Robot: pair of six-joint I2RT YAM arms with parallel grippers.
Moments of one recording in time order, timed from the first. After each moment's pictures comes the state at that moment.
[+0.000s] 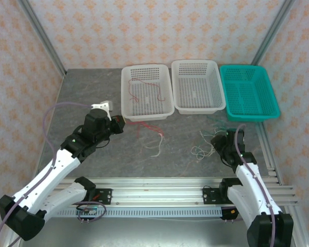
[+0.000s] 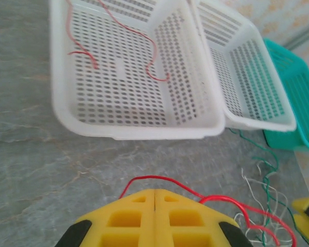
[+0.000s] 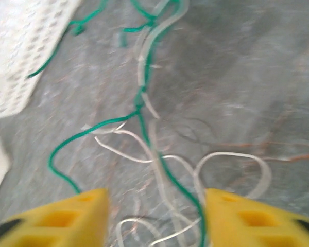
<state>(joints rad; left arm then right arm) -0.49 0.90 0.83 -0.47 -0.04 -0.66 0.03 0.71 0.39 -0.52 -0.12 0.87</state>
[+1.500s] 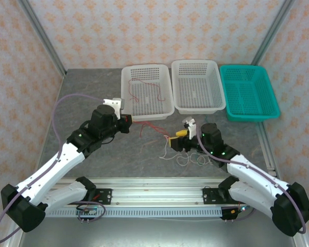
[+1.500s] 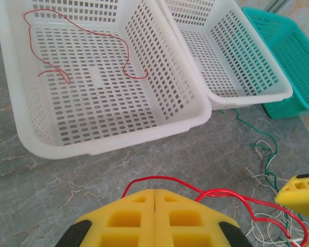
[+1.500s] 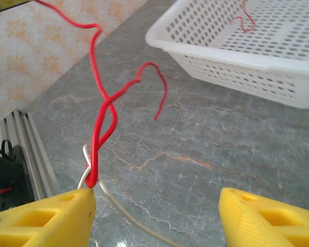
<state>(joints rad) -0.54 0.99 0.89 -0.44 -0.03 -0.48 0.60 0.92 0.44 0.06 -0.45 0.23</state>
